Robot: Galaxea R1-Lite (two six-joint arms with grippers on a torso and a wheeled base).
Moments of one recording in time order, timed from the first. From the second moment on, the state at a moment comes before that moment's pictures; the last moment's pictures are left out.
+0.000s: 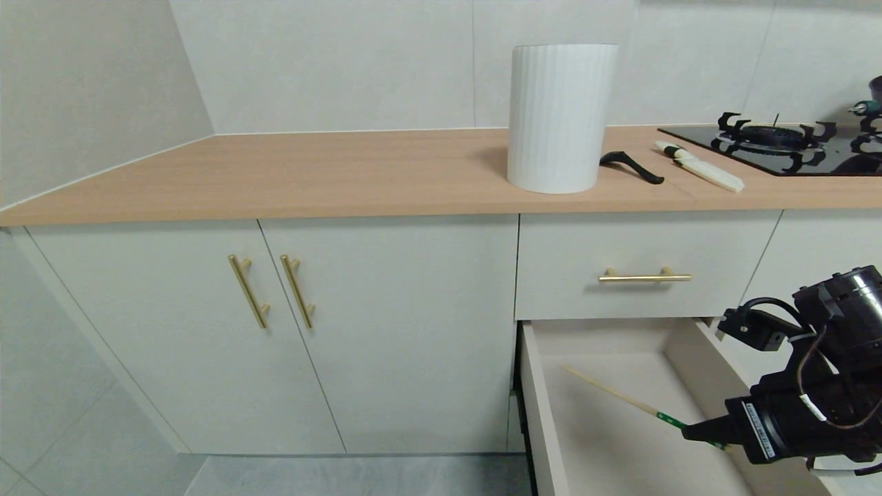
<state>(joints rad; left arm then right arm) 0.00 0.00 0.00 0.01 -0.02 0.01 0.29 1.46 -0.70 0.19 0.31 0.14</state>
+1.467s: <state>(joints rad) 0.00 0.00 0.00 0.00 -0.02 0.01 0.44 2.17 -0.72 -0.36 -0.02 0.40</state>
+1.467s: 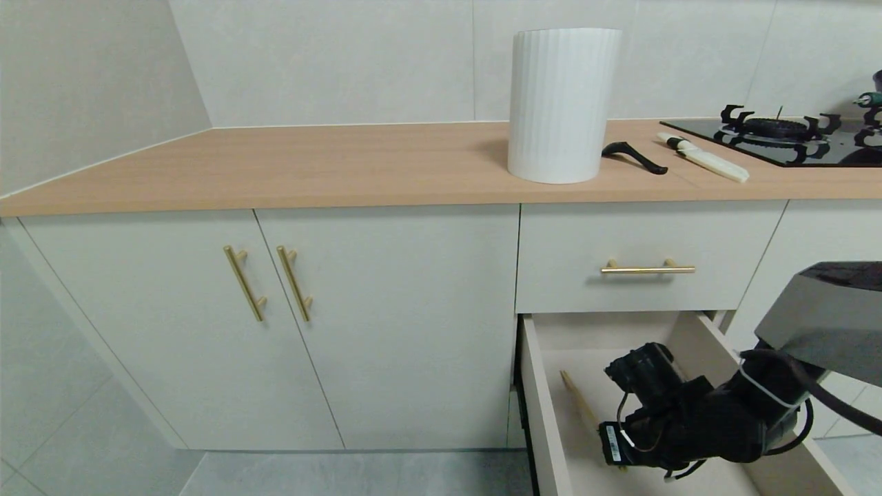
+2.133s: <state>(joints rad) 0.00 0.00 0.00 0.00 -0.02 0.01 0.45 2.25 -0.72 -0.42 -0.07 0.41</state>
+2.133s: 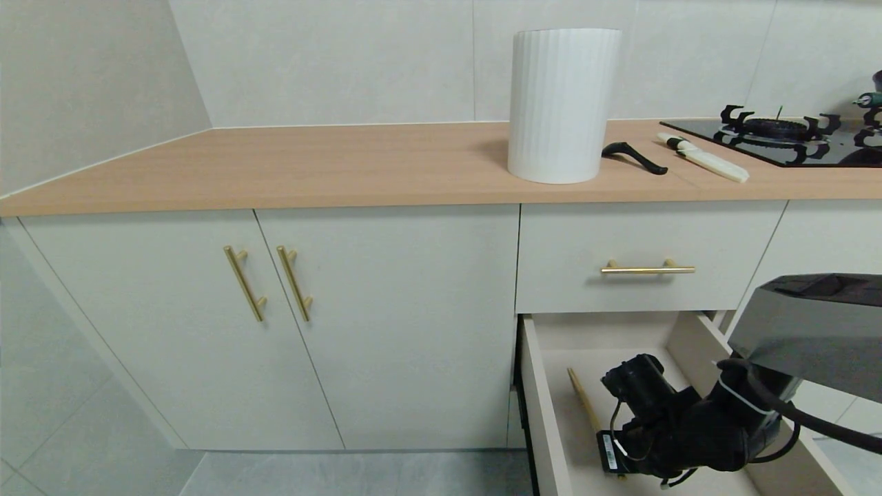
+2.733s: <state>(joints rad) 0.00 0.00 0.00 0.00 -0.02 0.01 0.45 2.22 -0.71 -0.41 -0.07 0.41</state>
